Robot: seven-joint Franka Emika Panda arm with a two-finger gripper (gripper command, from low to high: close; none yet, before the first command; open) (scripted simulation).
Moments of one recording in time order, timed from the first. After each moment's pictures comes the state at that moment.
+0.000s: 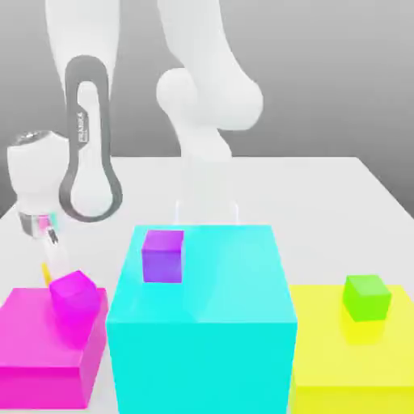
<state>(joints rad) -0.67 0.23 -0.21 -2.79 0.36 3.01 0.61</state>
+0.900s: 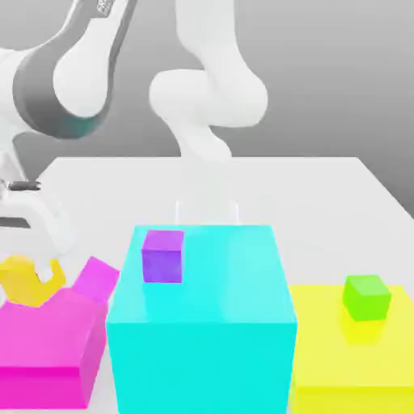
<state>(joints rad) -0.28 0.06 -0.14 -2.24 0.31 2.20 0.45</state>
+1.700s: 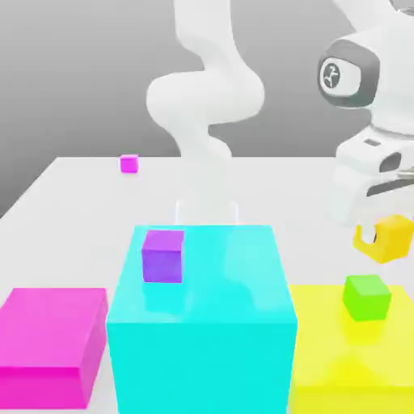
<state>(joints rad) 0.38 -0.10 0.24 -2.57 0.04 2.48 0.92</state>
